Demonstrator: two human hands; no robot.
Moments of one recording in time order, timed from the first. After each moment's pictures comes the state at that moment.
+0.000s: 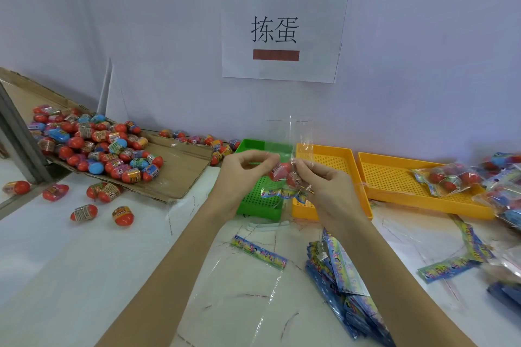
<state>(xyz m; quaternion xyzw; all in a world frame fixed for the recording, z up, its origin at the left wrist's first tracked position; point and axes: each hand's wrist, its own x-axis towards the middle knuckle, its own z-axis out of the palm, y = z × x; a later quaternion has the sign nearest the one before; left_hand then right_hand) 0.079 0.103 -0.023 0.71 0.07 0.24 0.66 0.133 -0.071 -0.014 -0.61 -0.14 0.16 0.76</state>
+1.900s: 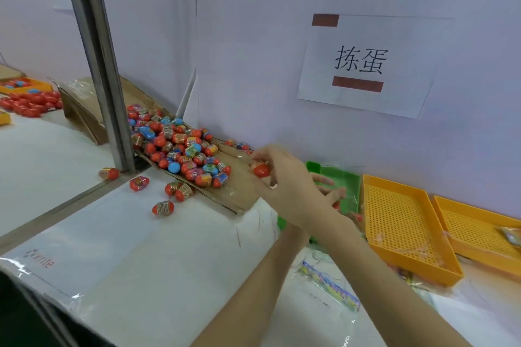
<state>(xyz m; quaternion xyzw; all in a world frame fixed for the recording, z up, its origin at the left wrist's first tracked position) 0.081 0.107 -0.030 0.66 0.16 0.28 0.68 0.072 0.084 0.028 -0.77 -0.54 -0.03 0.34</state>
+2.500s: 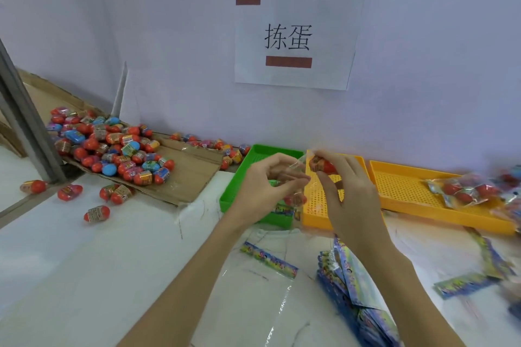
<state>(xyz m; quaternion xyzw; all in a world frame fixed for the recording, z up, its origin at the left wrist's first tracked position) 0.074 0.088 -0.021 0.76 -0.06 0.25 0.59 0.124 -0.088 -0.012 -0.78 -0.39 -0.26 0.42</state>
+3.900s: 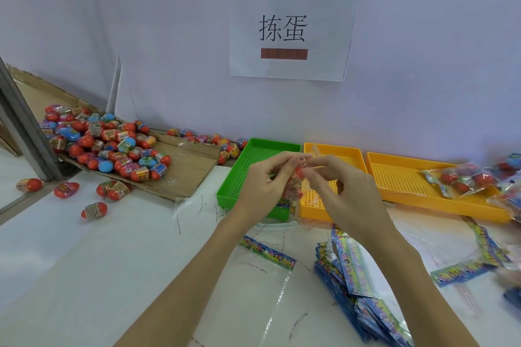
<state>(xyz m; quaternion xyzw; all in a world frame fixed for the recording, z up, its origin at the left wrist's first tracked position) 0.080 0.079 -0.033 0.77 -0.08 0.30 0.56 0.115 -0.096 -0.002 -0.80 -0.37 -0.12 0.46</state>
